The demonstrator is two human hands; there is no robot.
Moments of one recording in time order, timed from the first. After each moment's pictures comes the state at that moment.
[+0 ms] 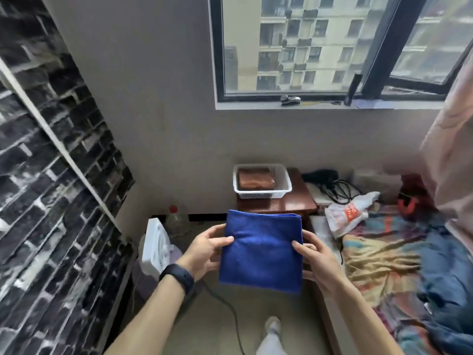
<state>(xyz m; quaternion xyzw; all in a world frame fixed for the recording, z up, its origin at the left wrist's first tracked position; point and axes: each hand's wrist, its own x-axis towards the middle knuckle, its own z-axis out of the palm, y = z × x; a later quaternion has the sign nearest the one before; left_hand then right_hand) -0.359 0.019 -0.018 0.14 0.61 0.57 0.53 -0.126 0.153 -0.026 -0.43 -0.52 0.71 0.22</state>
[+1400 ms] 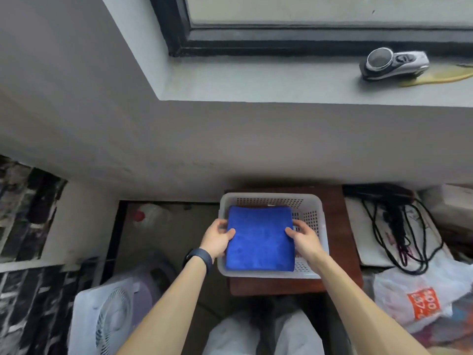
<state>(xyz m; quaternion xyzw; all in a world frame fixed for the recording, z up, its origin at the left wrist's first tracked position) -0.662 0.518 -0.261 0.01 0.75 0.38 0.54 -0.471 0.667 -0.257 -0.61 -0.47 0.64 0.00</state>
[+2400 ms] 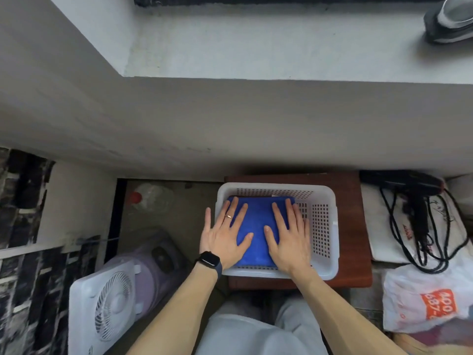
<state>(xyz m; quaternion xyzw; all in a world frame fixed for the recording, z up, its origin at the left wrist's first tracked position) -0.647 0.525 -0.304 0.50 0.83 -0.06 0.24 -0.486 0.634 -0.329 -0.44 -0.86 0.24 -0.06</state>
